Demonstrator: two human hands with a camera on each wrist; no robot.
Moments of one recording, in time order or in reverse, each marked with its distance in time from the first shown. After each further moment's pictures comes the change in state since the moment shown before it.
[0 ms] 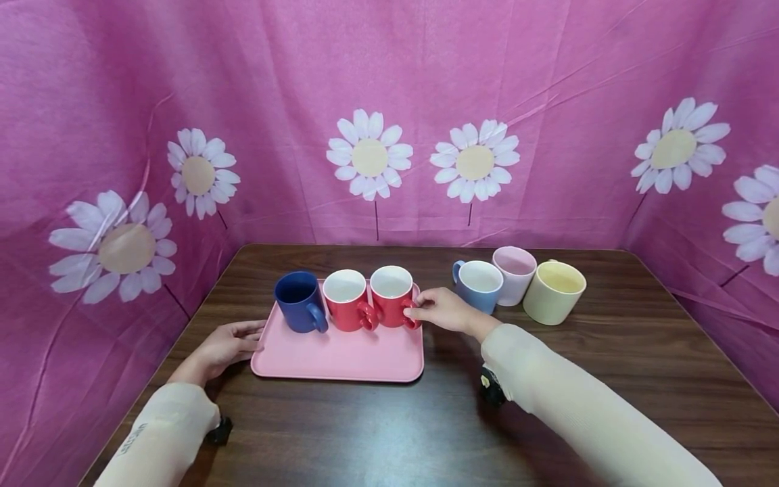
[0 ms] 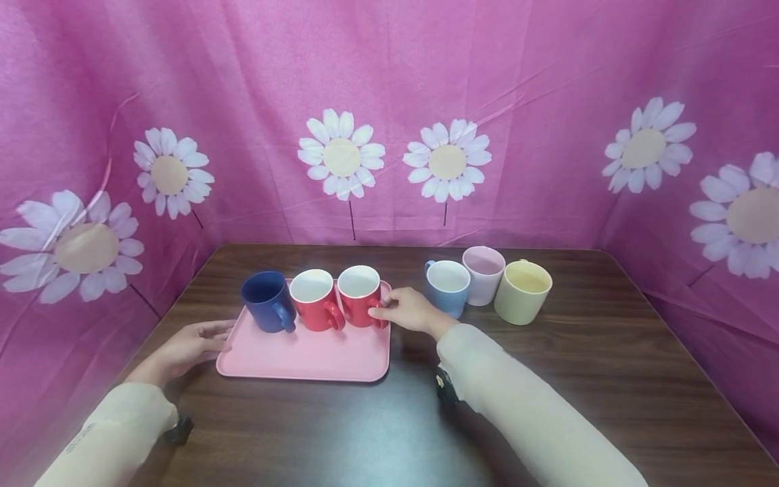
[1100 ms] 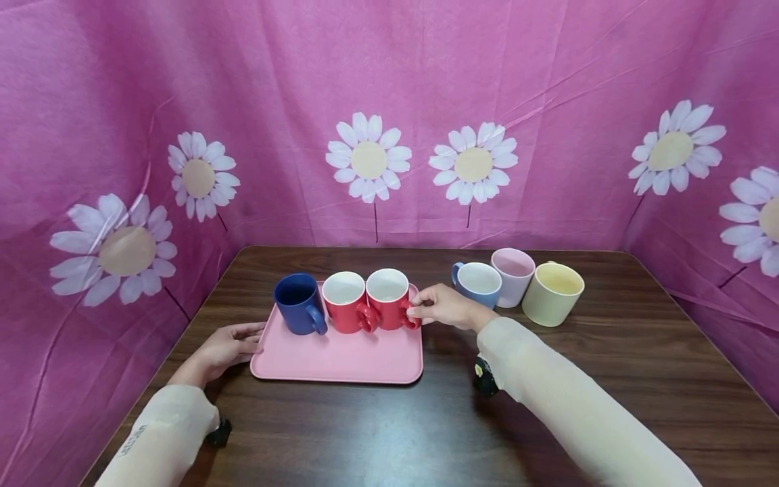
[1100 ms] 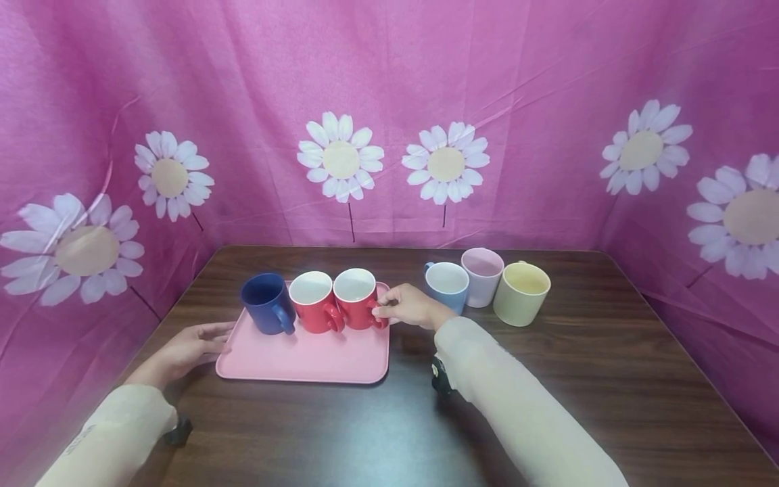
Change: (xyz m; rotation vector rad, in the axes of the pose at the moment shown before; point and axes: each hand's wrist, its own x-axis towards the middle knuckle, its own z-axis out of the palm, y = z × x) left_hand -0.003 0.003 0.002 0.018 0.006 -0.011; right_hand 0.007 0.004 -0.008 0.363 -0.192 -0.014
